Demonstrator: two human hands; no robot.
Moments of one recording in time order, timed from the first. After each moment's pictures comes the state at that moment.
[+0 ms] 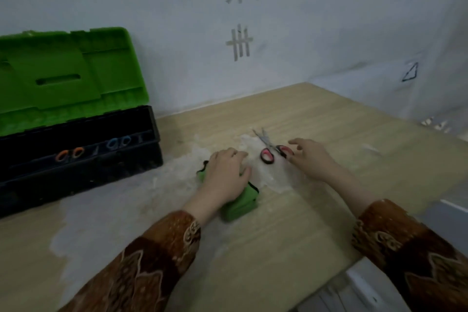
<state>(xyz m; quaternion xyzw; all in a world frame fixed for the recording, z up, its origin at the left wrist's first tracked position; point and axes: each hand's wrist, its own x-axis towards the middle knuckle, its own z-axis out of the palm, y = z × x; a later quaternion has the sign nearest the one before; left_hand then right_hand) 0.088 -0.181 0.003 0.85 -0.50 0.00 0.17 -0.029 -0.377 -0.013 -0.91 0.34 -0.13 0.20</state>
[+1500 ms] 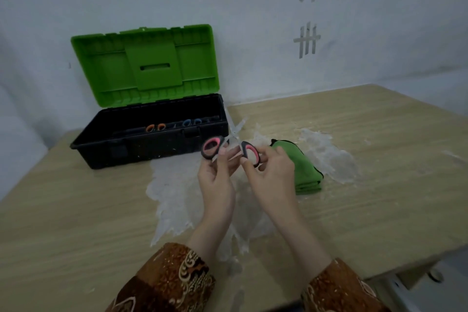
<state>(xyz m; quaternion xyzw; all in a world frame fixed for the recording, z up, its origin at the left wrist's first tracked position) 0.066 -0.051 -0.002 0.54 -0.13 0.01 0.83 0.022 -0.126 0.007 -0.82 0.20 -0.39 0.38</state>
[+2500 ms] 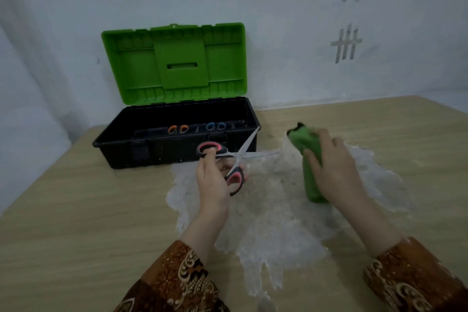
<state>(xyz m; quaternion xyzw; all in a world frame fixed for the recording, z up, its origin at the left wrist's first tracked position) 0.127 -0.022 0.003 0.54 -0.01 -0.03 0.84 0.052 -0.200 0.008 -0.90 0.19 -0.32 0.22</state>
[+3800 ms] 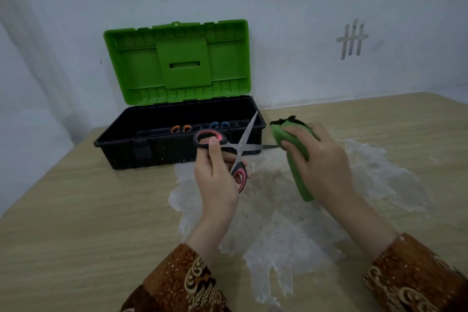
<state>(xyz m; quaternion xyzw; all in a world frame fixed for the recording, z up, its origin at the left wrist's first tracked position) 0.122 -0.019 0.004 0.61 -0.12 0.13 0.77 0.073 -0.176 0.006 -0.87 0.01 -0.48 0.14</state>
